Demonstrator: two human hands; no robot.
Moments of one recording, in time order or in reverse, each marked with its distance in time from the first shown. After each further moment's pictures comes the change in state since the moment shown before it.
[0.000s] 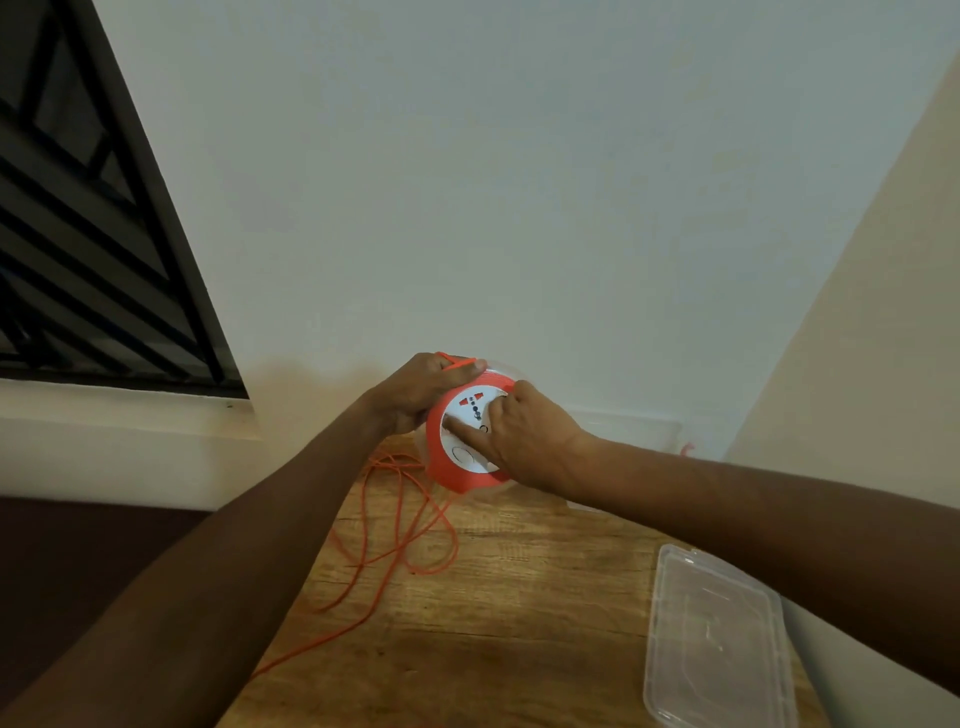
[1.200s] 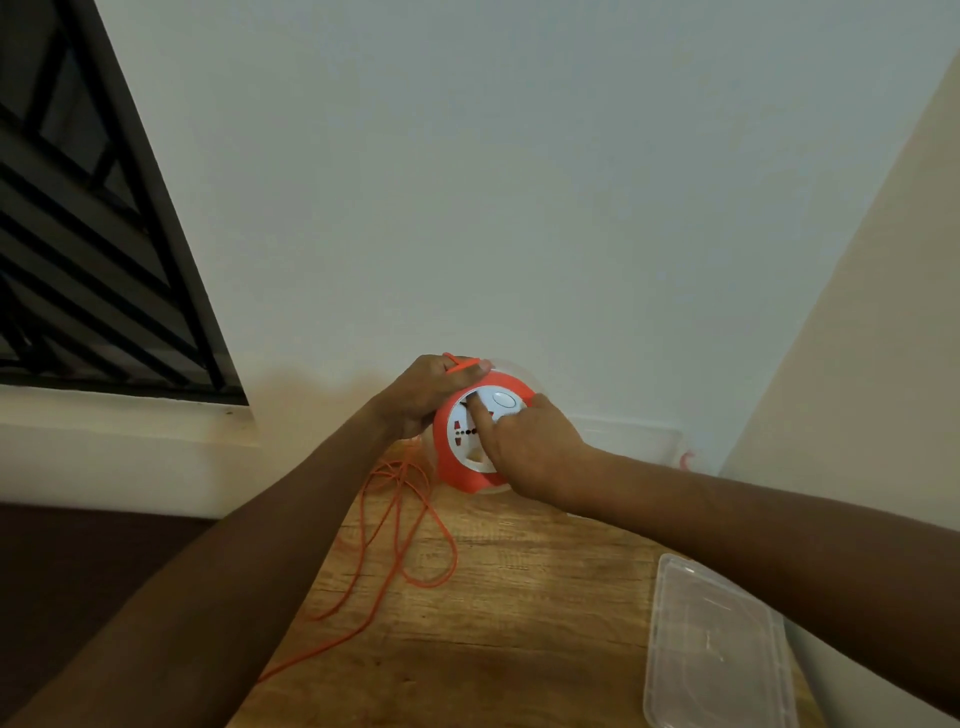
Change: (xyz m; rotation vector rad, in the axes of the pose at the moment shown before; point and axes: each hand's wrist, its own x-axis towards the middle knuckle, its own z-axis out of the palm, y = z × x) left_hand 0.003 0.005 0.009 -0.040 0.045 0.064; right_hand 0.001 -0.008 0.010 0.325 -0.008 0.283
